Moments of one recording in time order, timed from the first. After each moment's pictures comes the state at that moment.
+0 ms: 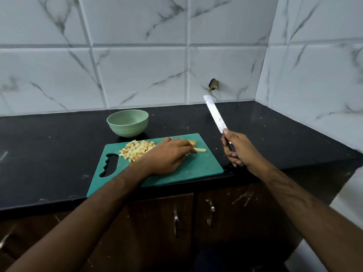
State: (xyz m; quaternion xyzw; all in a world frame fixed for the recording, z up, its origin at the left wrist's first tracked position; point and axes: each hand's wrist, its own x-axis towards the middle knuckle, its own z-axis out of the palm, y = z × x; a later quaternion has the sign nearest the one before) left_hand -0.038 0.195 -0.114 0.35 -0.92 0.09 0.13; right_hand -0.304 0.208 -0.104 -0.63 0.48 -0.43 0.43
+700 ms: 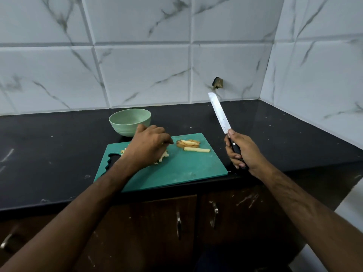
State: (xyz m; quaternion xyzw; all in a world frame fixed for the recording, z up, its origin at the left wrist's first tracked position) left_hand 0.005 0.193 -0.103 0.46 -0.83 0.22 0.24; right_hand -0.307 0.190 -0.125 -0.62 0.41 -0.47 0.48
